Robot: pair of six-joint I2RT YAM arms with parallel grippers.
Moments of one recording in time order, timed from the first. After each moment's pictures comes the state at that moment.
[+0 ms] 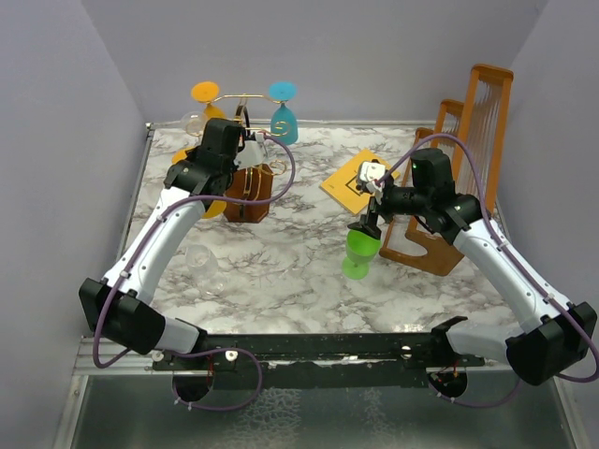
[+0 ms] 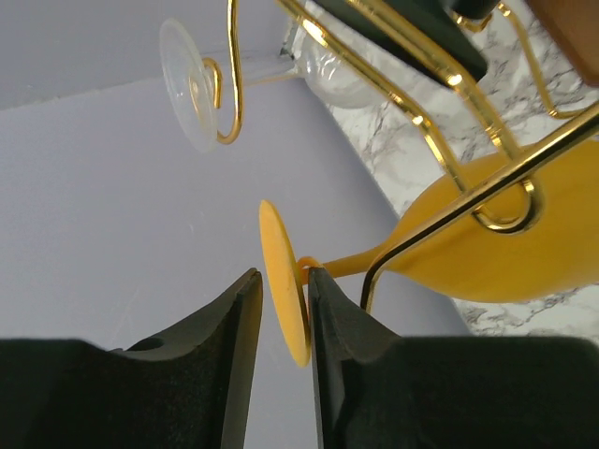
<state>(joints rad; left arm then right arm) -0.40 1.40 1.45 -0.75 -0.56 0.99 0.42 1.20 1.12 -0.49 -0.68 -0.69</state>
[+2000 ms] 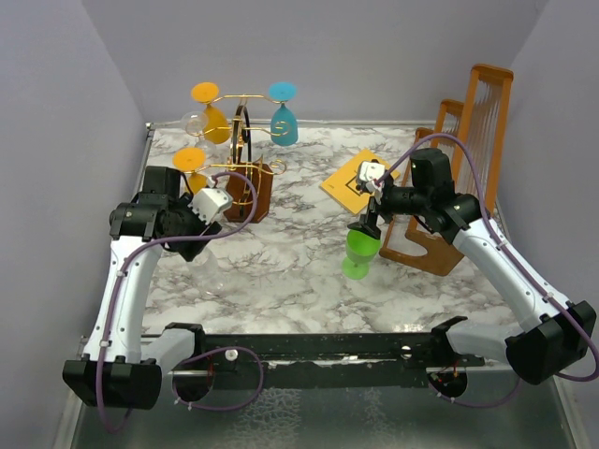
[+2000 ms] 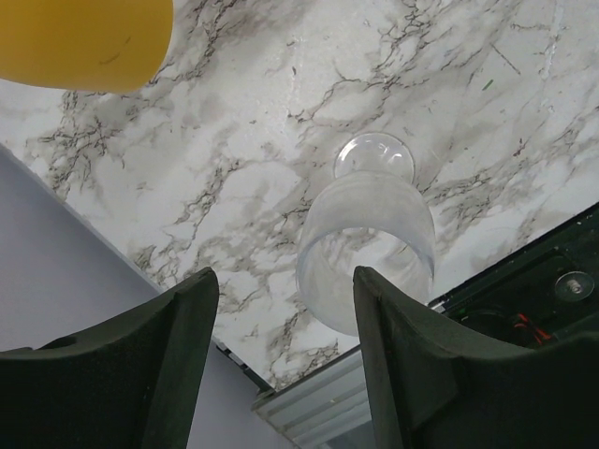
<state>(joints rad) -0.06 1.06 1.23 -1.25 0.18 0.70 0.42 1.20 1.12 -0.49 -0.67 -0.69</state>
